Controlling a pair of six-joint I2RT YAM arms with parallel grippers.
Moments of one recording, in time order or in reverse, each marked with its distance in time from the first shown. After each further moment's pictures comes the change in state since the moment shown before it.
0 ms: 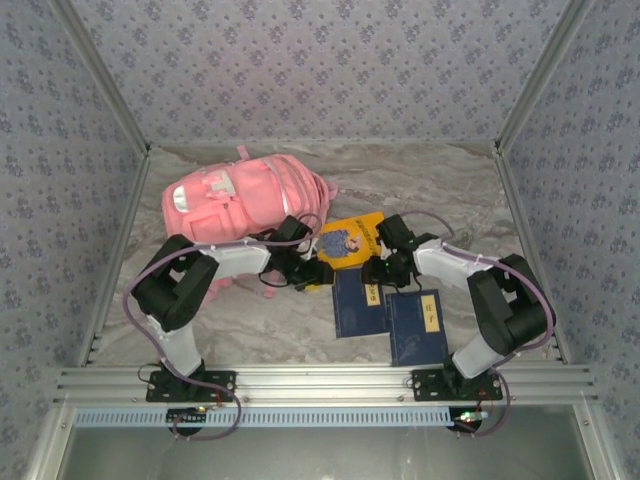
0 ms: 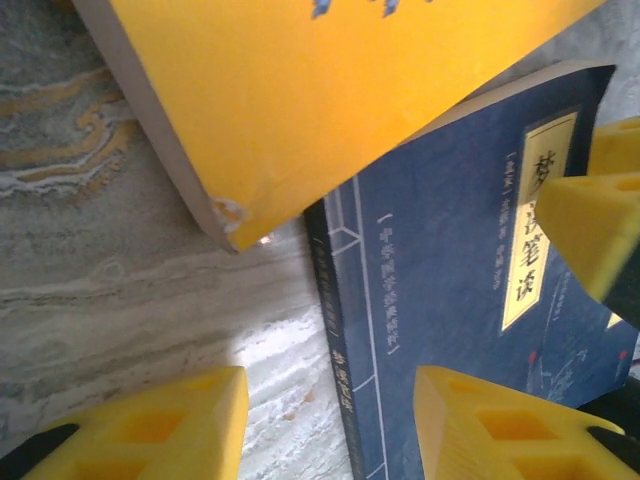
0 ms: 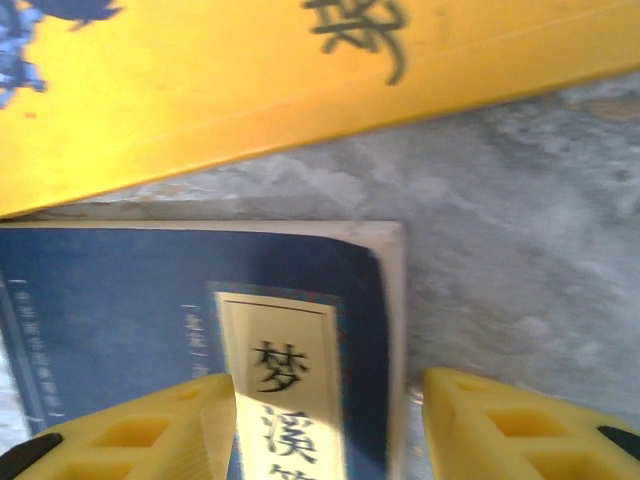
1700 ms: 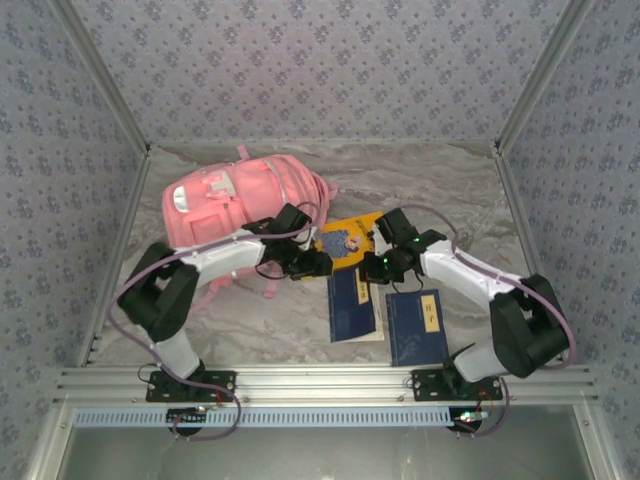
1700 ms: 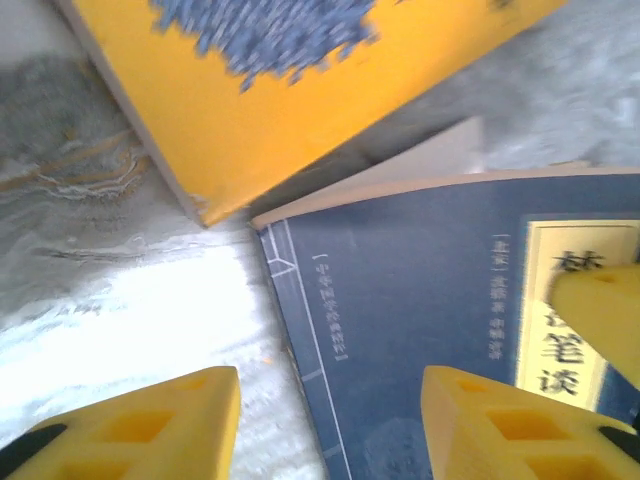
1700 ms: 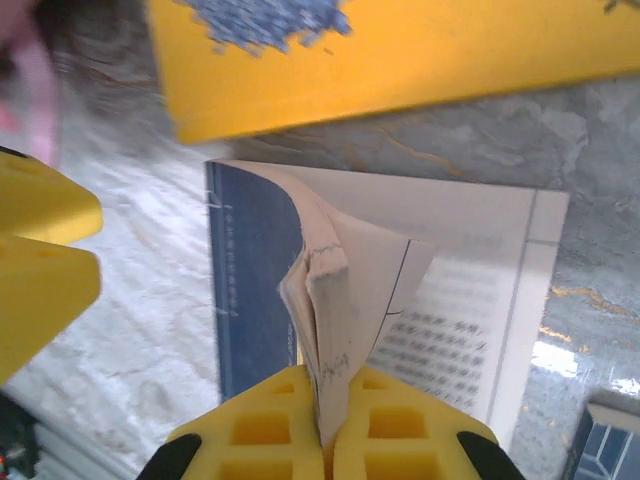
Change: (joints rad) left arm 0.008 -0.146 0.102 -0.215 -0.103 0.077; right arm 0.037 -0.166 0.068 -0.122 -0.146 0.002
